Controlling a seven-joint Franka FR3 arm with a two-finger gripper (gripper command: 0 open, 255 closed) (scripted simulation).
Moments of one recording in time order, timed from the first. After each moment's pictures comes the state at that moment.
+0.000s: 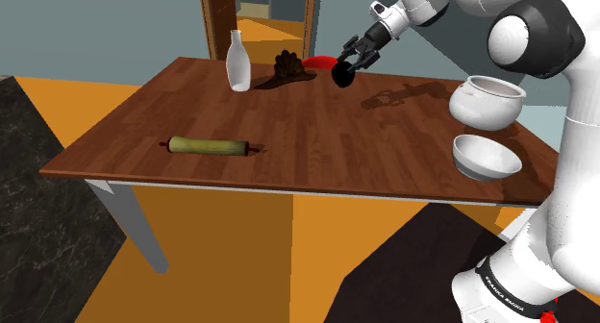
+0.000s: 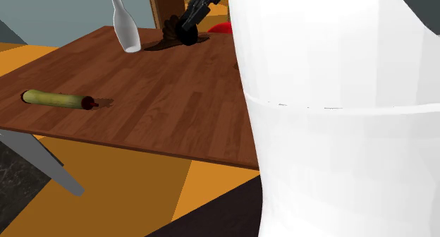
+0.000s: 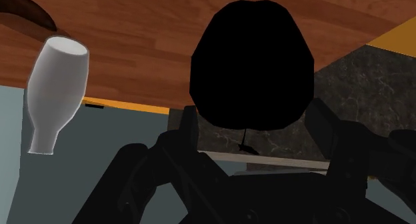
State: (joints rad) arm 0.15 0.45 -0.72 -1.51 1.09 1.61 -2.04
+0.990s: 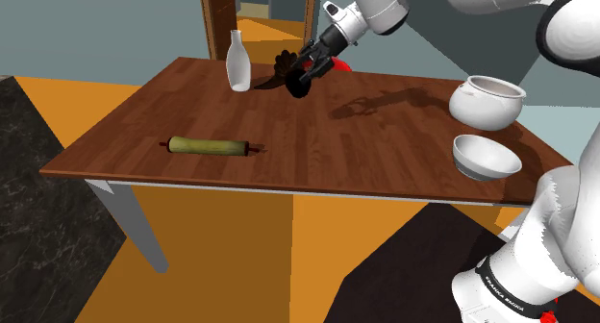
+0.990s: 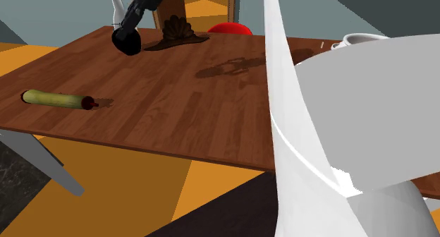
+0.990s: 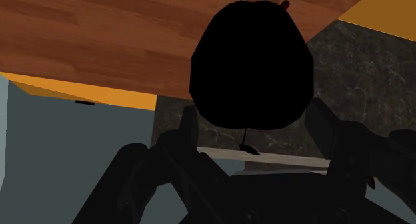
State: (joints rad) arm 0.48 0.28 -0.64 -1.72 1.05 1.96 -1.86
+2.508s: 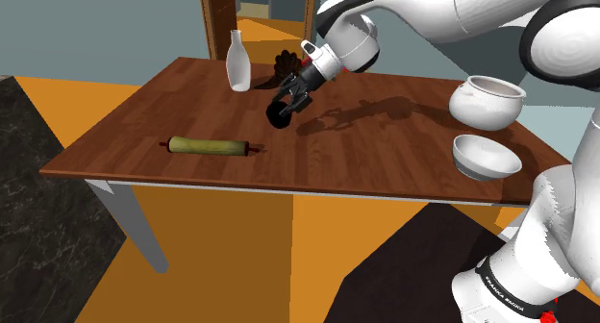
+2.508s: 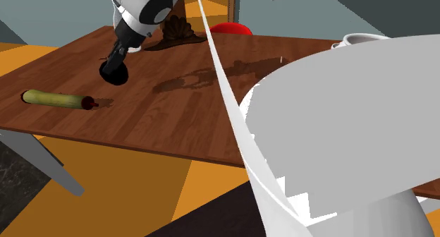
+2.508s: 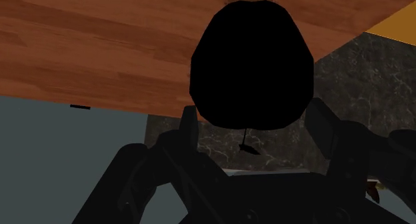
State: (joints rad) arm 0.56 0.35 -0.56 -1.84 1.19 2.15 -1.96
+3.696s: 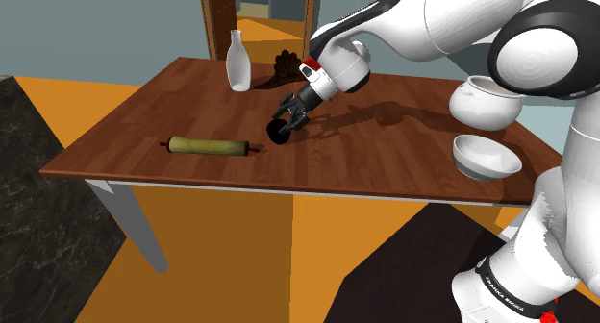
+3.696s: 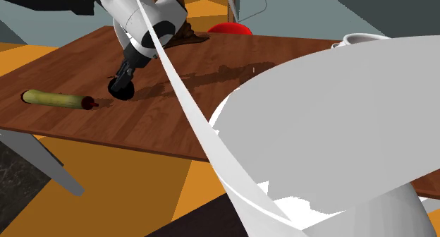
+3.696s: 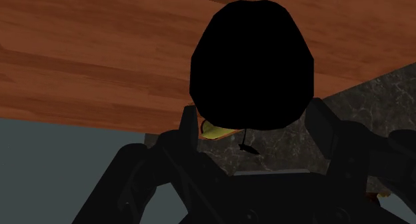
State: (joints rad) arm 0.53 0.45 -0.52 -1.86 1.30 2.18 -2.09
